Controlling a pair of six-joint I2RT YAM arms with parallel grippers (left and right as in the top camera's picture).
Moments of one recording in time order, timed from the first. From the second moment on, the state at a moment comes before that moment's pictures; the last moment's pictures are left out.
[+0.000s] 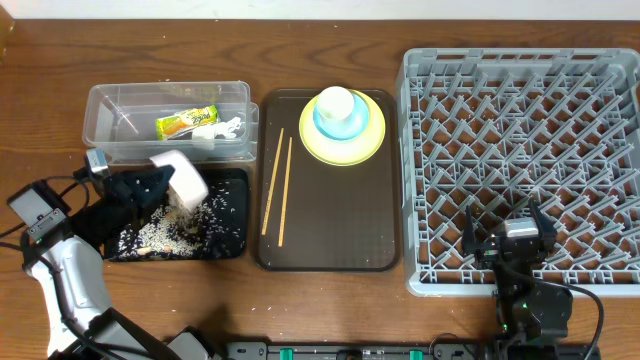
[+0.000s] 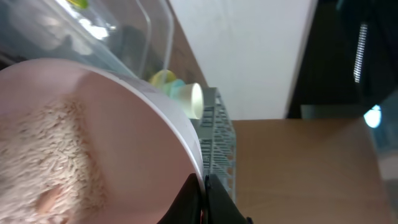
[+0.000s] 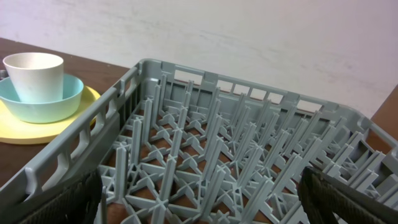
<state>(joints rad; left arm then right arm) 0.74 1.36 0.78 -0.51 1.33 -0.36 0.01 0.01 0.01 -0.07 -0.05 -0.19</state>
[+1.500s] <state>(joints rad) 0.75 1.36 0.77 -0.44 1.48 -0.52 0.01 0.01 0.01 -0.07 -0.05 -0.19</state>
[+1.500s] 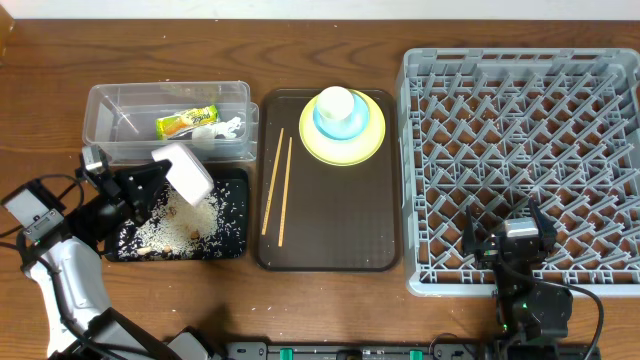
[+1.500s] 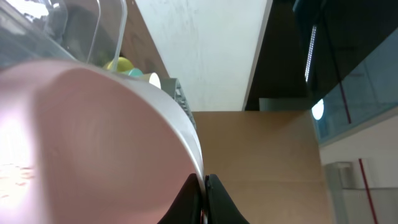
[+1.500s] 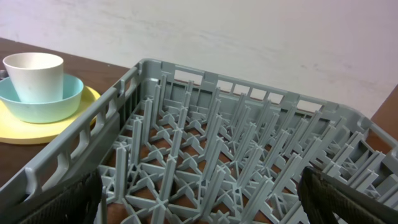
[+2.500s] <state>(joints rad) 0.62 1.36 0.77 -0.24 1.38 -0.66 0.01 0.01 0.01 -0.07 -0.05 -0.19</state>
